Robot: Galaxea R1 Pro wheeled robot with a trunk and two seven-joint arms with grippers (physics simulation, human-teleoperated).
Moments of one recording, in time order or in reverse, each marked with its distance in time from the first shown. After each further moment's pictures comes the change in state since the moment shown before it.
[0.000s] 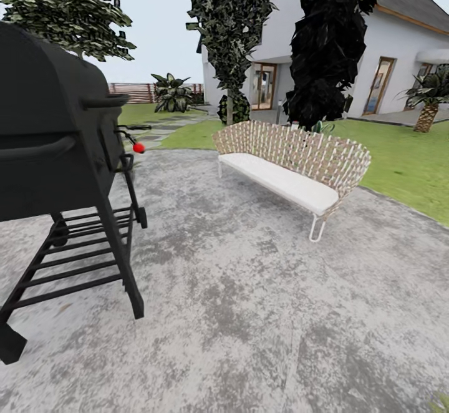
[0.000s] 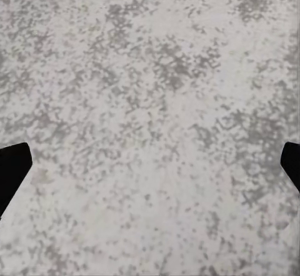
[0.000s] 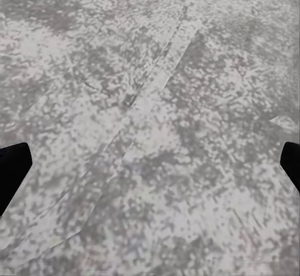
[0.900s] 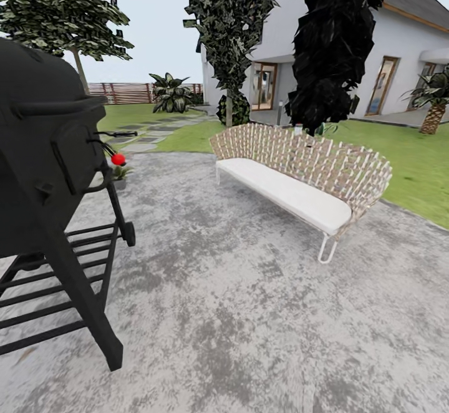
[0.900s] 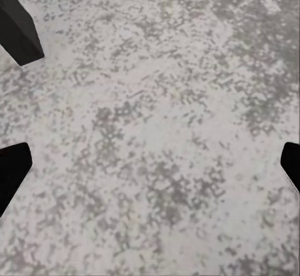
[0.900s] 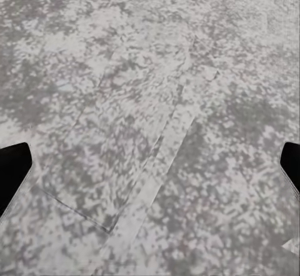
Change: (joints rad) left arm 0.001 0.001 0.004 -0.001 0.000 -0.001 0.000; right arm 0.000 0.000 0.000 0.000 0.000 0.001 0.001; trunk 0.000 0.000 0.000
